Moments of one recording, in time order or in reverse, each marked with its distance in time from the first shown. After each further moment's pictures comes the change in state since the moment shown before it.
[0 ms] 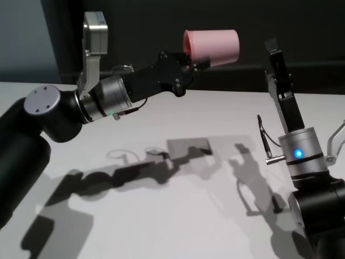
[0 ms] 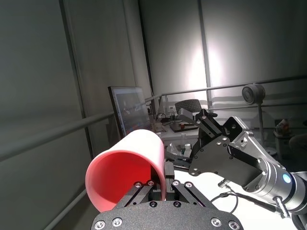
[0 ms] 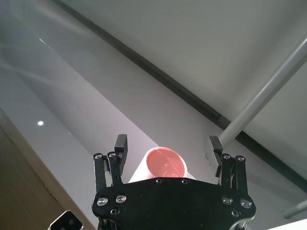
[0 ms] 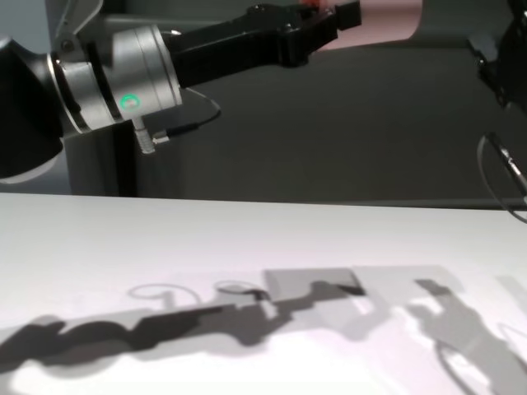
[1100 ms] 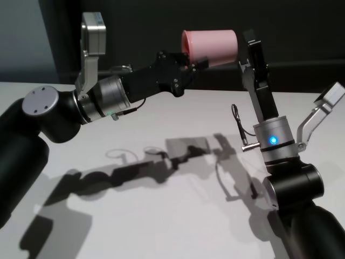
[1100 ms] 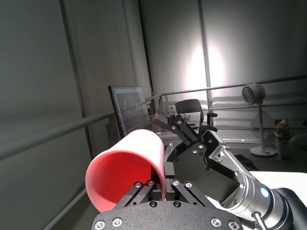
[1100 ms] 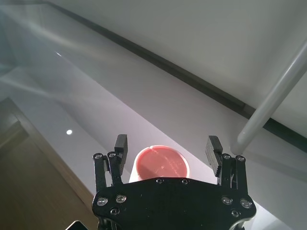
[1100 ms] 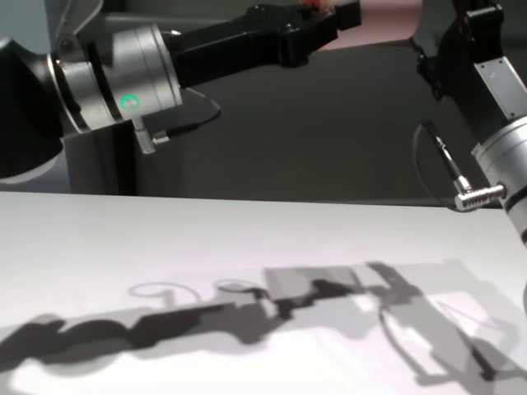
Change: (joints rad) left arm 0.000 0.000 0.000 0.000 0.000 0.000 0.000; right arm 0.155 -0.033 -0.062 0.227 0.115 0.024 0.113
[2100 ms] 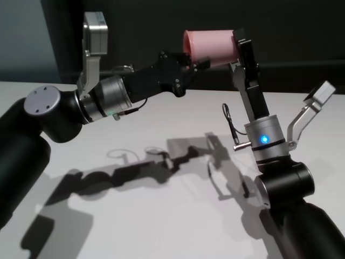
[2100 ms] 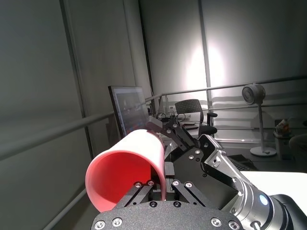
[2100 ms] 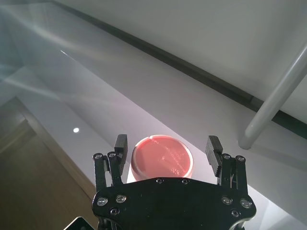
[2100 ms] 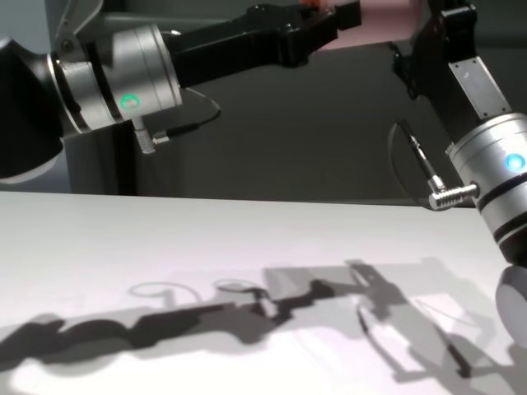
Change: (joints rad) left arm 0.000 0.000 0.000 0.000 0.000 0.000 0.000; right arm 0.041 -0.001 -0.054 0.061 0.040 -0.012 0.031
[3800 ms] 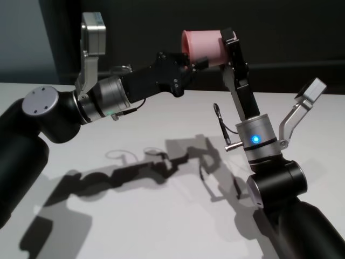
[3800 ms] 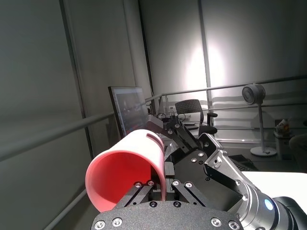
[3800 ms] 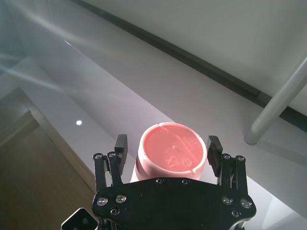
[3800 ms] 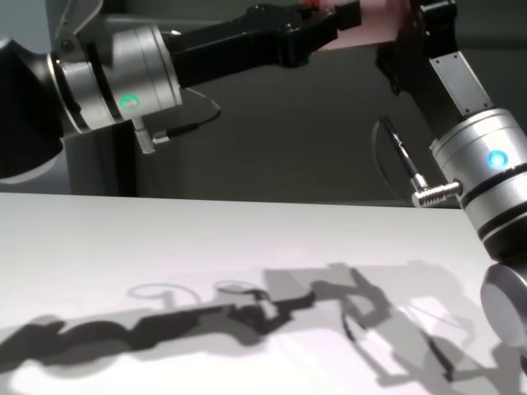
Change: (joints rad) left arm 0.000 0.000 0.000 0.000 0.000 0.000 0.000; right arm 0.011 0.022 -0.076 0.000 0.033 -0.043 0.001
